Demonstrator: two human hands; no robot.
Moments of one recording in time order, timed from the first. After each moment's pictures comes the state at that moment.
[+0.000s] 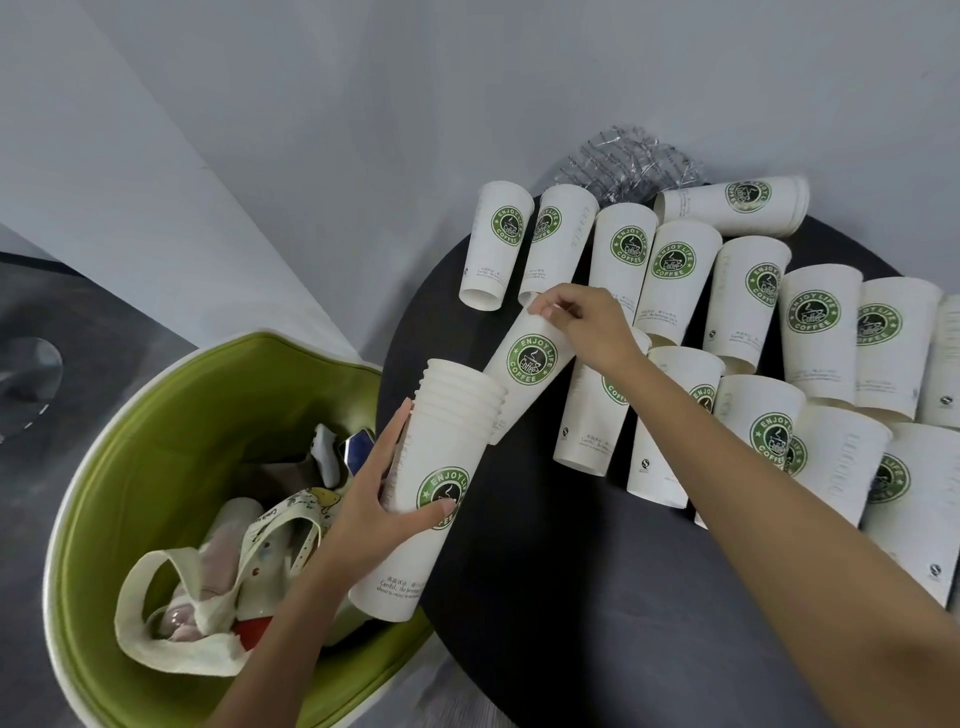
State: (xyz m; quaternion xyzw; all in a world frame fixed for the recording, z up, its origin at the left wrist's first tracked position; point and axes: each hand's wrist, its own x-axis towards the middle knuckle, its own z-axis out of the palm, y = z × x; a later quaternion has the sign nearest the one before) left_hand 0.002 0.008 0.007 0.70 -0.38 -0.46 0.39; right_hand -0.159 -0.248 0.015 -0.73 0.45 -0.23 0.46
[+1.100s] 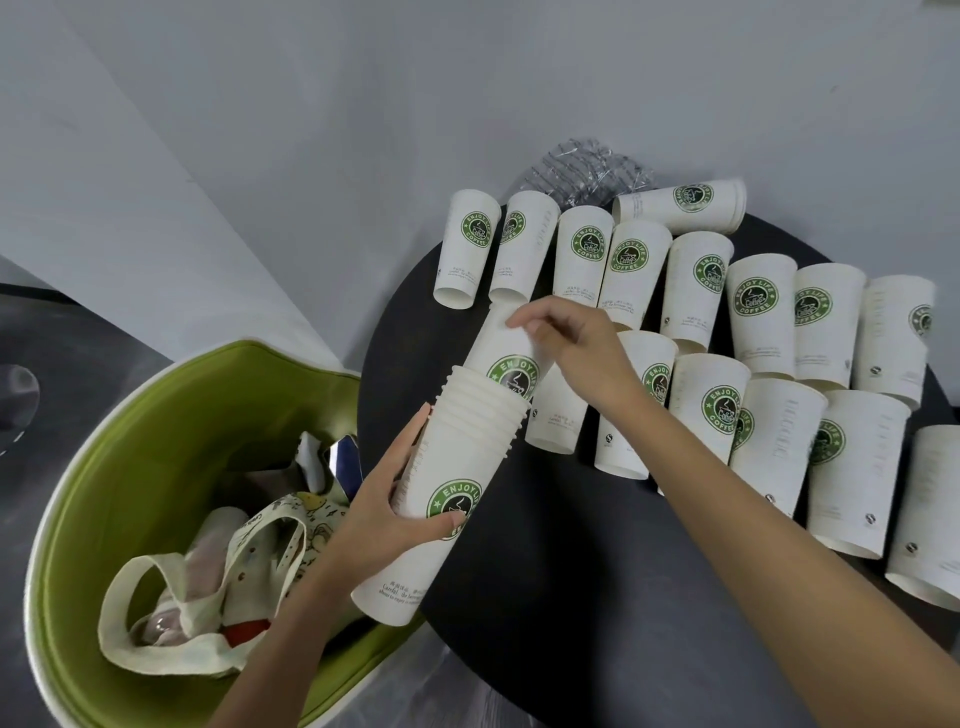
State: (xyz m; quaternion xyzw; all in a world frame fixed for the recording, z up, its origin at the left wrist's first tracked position) left_hand -0.033 0.020 0.021 0.63 -0.41 -0.52 0.40; right_hand -0.200 -0.177 0.063 -0.68 0.37 -0.32 0.54
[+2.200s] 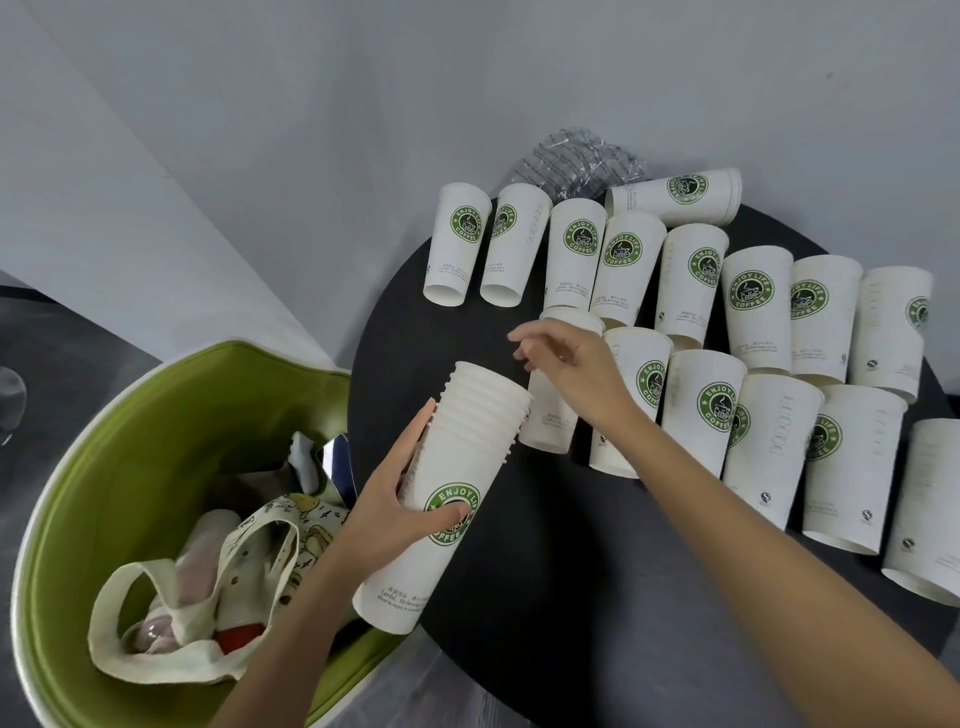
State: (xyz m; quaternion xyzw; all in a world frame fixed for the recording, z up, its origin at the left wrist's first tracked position) left_hand -0.040 0.004 0.018 0.64 -0.41 -0.52 0.39; right_hand -0.210 -0.175 0.038 -0.68 0.42 -0.29 0.53
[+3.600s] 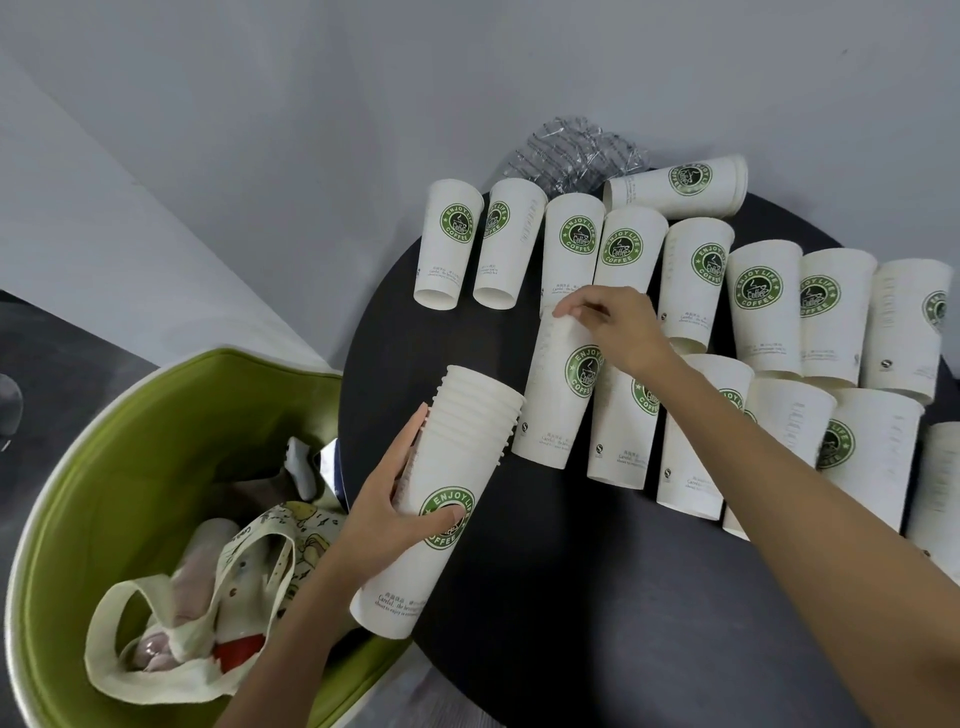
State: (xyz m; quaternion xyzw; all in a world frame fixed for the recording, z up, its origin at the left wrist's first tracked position) left_hand -0.034 -0.015 0.010 0.66 -0.40 -0.52 0.36; right_hand -0.235 -0.258 0.018 -0.75 0.48 -0.22 0.40
